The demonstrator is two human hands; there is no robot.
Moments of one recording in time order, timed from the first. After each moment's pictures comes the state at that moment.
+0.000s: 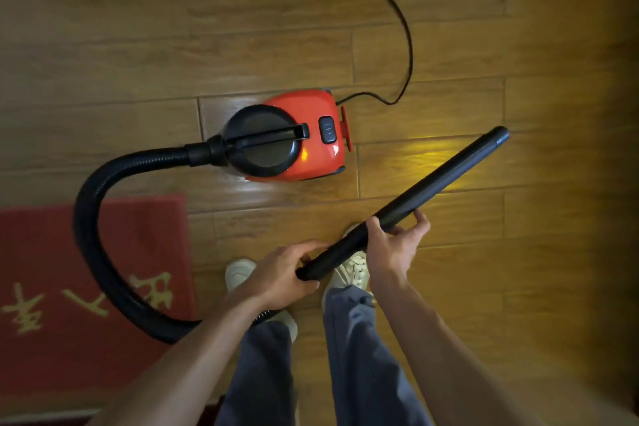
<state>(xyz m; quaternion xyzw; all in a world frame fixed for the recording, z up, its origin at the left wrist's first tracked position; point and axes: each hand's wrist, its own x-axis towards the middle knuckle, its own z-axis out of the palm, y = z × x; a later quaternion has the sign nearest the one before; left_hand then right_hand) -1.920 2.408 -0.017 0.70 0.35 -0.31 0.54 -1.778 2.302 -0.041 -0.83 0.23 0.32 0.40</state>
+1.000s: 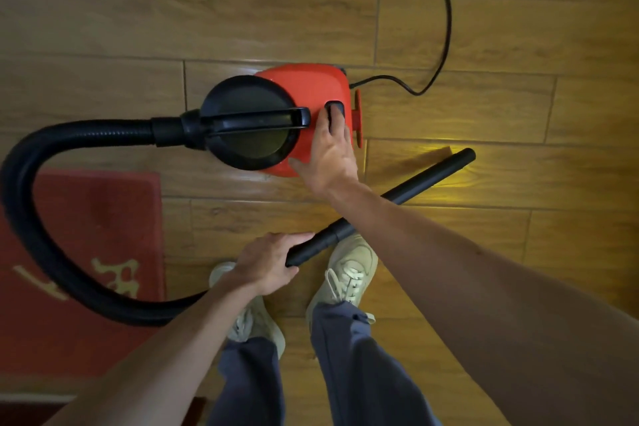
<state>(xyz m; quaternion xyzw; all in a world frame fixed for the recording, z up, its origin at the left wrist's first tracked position) -1.920 2.400 -0.141 0.74 0.37 -0.37 0.41 -1.739 2.439 -0.136 -0.81 -0.38 0.44 0.09</state>
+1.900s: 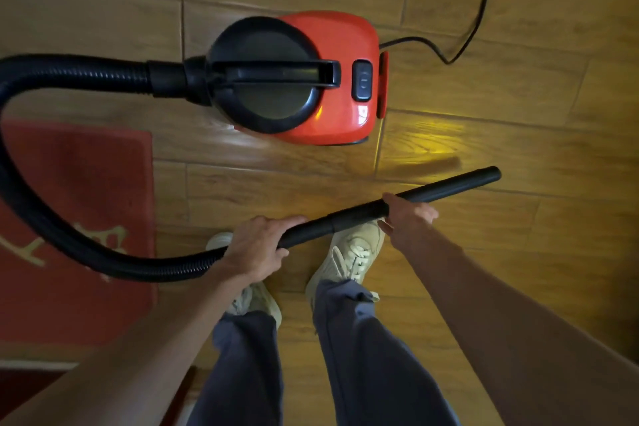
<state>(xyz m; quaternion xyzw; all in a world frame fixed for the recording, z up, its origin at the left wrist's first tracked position) -1.960 2.393 -0.162 0.77 0.36 -0.36 0.40 -1.736 2.305 -0.200 -0.81 0.36 0.41 0.20</state>
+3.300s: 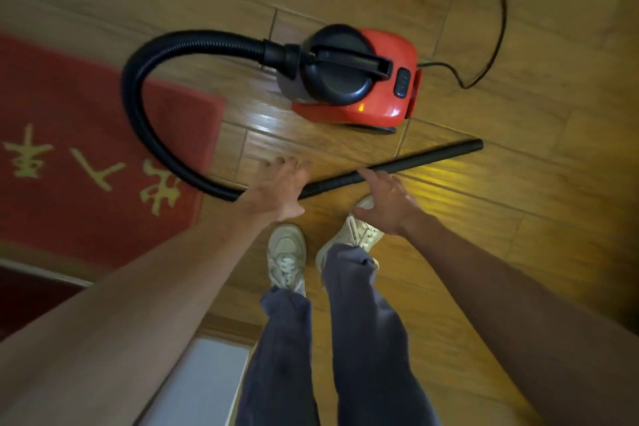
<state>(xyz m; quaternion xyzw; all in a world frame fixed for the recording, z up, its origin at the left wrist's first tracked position) -1.987 2.406 -0.044 0.81 0.36 -0.39 0.25 -1.795 2.313 -0.054 -0.70 -0.48 0.52 -0.13</state>
